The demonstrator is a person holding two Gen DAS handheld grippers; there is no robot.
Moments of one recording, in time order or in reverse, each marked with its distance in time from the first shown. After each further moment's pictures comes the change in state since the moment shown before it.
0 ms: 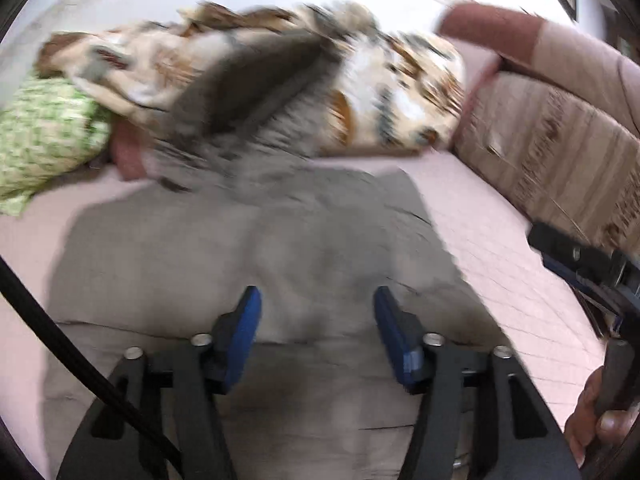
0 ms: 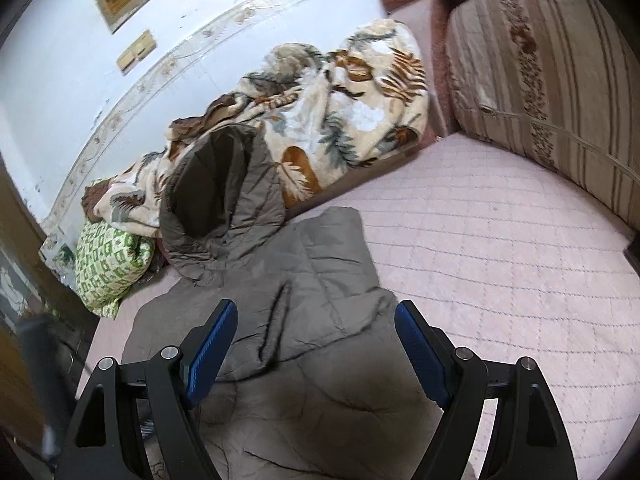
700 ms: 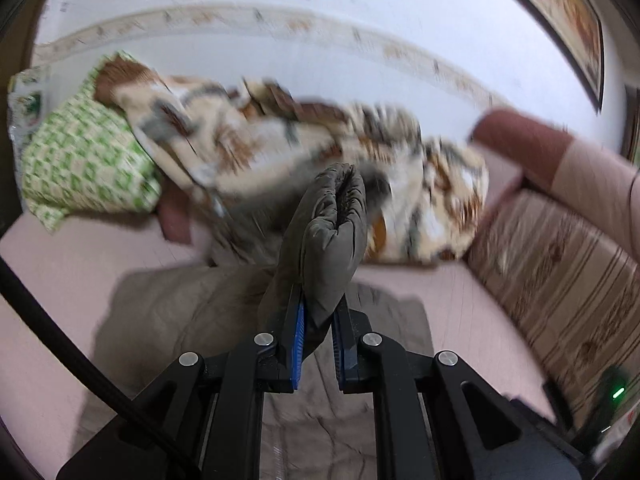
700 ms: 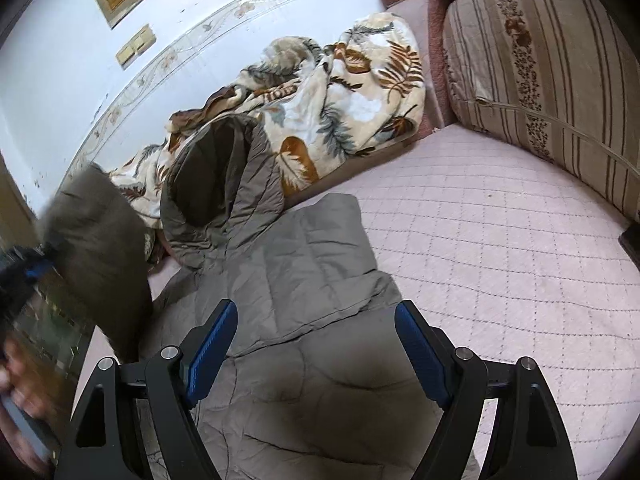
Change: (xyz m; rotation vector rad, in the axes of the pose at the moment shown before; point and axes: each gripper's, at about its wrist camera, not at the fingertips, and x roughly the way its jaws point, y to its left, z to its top) left arm -0.053 0.026 0.072 -0.163 -0.195 0.003; right arm -0.013 -0.007 -0.010 0.034 0.025 -0.013
